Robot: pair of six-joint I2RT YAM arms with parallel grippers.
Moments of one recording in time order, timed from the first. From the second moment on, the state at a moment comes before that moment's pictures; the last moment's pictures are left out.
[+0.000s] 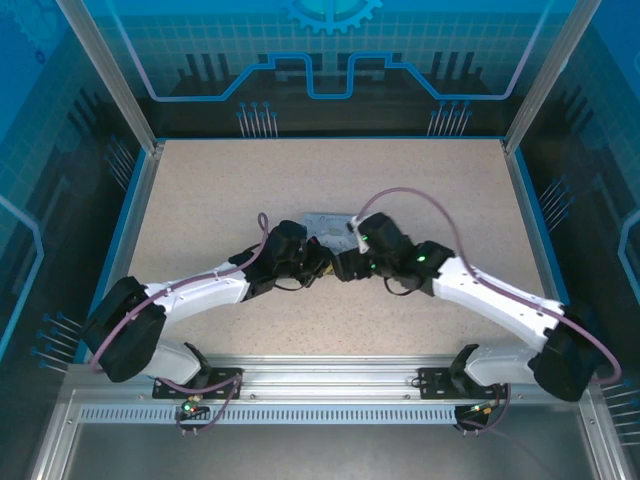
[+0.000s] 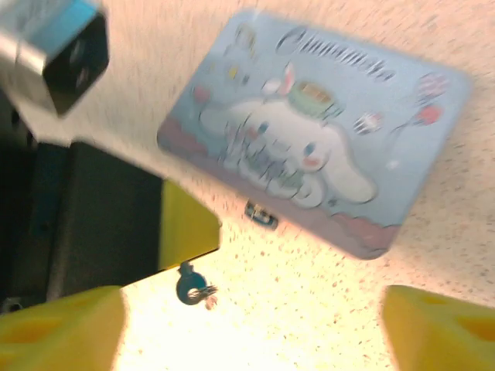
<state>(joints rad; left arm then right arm) -0.71 1.41 0.76 0.07 0.23 -1.41 0.74 1.21 0.97 -0.54 0.03 0.41</state>
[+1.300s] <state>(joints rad) -0.68 1.39 0.62 1.03 -0.19 -0.99 0.51 1.38 0.81 0.59 -0.53 1.13</state>
